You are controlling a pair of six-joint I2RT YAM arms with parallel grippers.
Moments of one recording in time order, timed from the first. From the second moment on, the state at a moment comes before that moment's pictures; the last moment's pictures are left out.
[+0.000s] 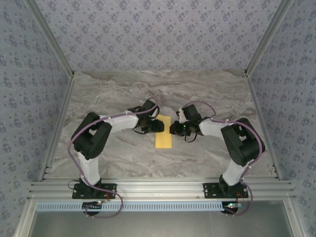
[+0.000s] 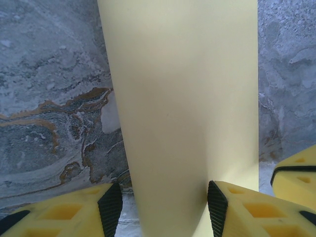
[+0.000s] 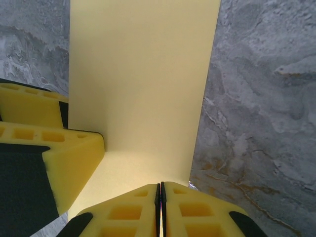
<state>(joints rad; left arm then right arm) -0.70 1.90 1.17 -0.38 0.21 -0.62 0.48 1.72 0.82 -0.07 -0.46 0.55</state>
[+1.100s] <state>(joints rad) -0.70 1.86 1.17 -0.42 0.17 -0.61 0.51 1.82 0.92 -0.15 -0.45 0.55</state>
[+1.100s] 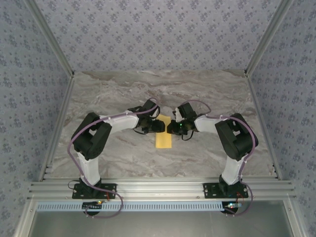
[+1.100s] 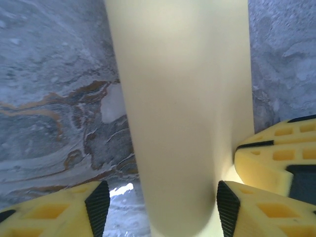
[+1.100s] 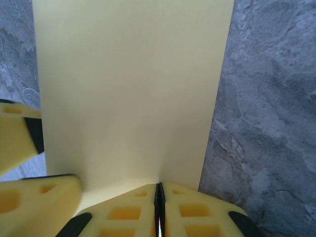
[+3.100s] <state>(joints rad) -0.63 1.82 1.00 -0.09 0.44 -0.66 0.52 1.84 0.99 -0.26 -0.41 0.48</state>
